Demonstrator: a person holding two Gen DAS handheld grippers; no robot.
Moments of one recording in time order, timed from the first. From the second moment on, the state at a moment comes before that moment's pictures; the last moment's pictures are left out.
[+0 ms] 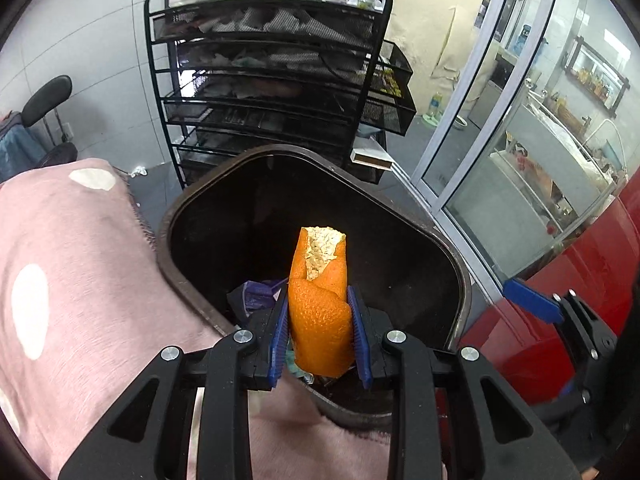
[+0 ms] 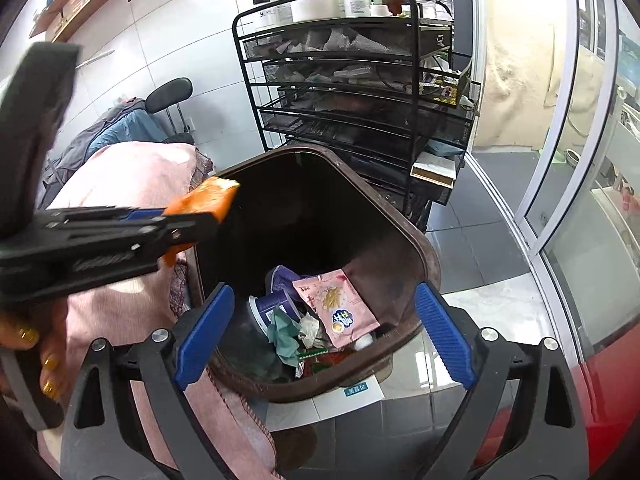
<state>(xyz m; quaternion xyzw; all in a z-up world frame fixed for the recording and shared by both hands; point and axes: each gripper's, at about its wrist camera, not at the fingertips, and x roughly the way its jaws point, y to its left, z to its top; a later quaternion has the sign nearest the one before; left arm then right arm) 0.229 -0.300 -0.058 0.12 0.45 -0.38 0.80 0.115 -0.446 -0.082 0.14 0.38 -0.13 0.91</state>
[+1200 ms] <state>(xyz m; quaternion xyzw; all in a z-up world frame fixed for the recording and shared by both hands) 0.194 -0.228 -0.008 0.06 0.33 -0.34 0.88 0.095 -0.427 -0.085 0.14 0.38 -0.12 0.91</state>
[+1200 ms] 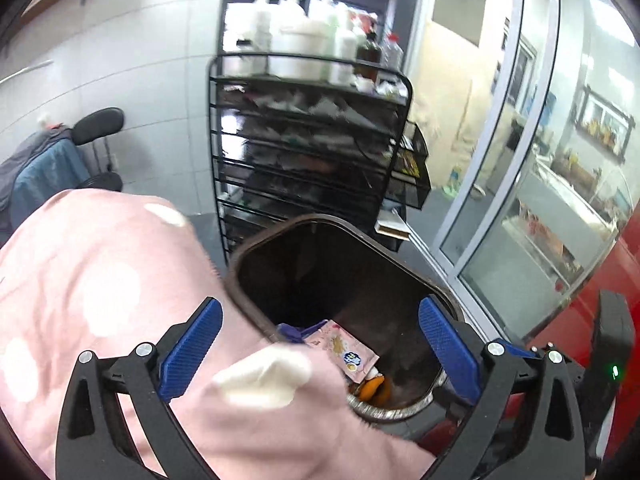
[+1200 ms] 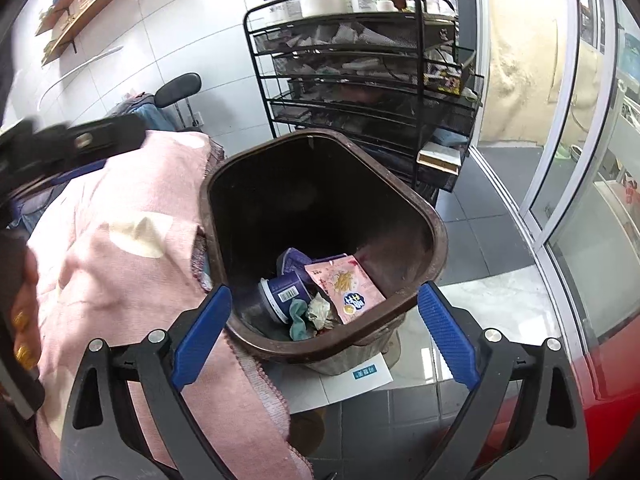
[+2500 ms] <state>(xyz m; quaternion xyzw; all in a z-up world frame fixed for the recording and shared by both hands) 0.041 -0.016 0.011 0.00 0.17 -0.03 0.98 0.017 -0.226 -0.003 0.02 0.16 0.05 0.99</state>
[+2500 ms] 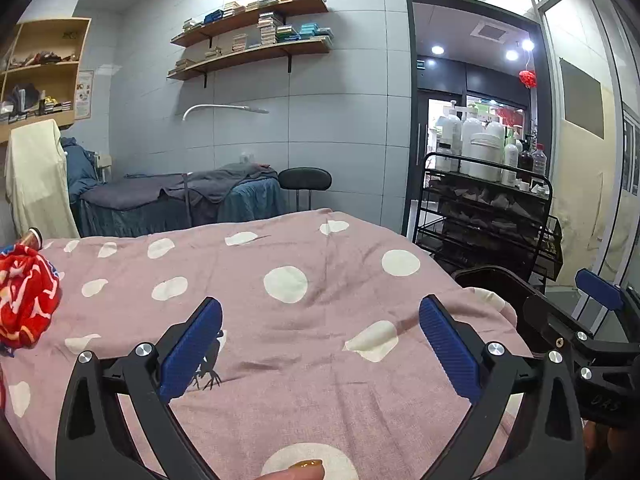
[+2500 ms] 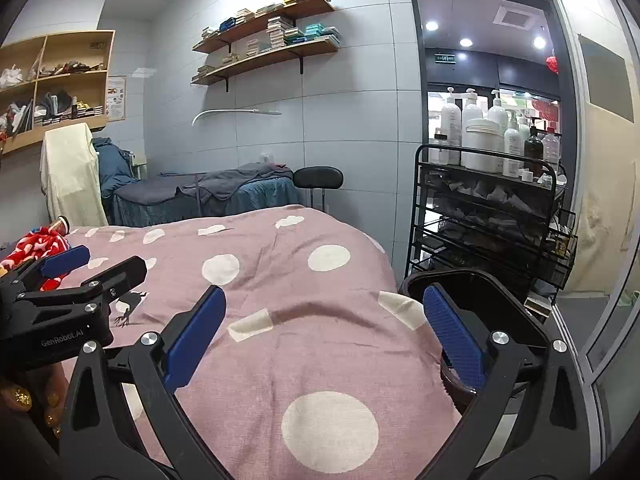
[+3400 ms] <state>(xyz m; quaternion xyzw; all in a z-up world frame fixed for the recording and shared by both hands) 0.030 -0.006 0.016 0.00 0.16 -0.03 0.99 0.012 -0.218 0.002 0.01 0.15 0.06 0.99</state>
